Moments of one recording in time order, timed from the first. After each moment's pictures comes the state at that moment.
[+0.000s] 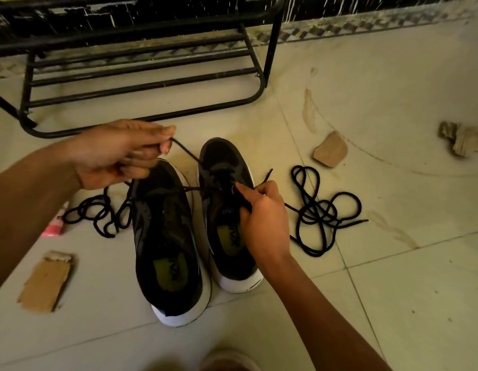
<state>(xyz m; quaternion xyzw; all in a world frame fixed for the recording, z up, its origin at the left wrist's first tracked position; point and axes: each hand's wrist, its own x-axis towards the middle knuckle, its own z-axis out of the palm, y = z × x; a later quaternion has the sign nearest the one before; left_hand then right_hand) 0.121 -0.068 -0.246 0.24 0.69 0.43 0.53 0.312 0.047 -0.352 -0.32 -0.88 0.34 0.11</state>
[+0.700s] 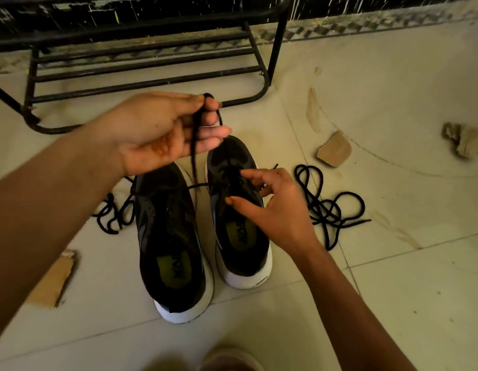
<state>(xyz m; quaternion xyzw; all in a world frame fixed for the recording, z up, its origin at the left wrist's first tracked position) 0.155 -0.027 -0.222 0.11 0.63 0.59 0.49 0.317 0.066 -0.315 -0.29 -0.81 0.50 0.11</state>
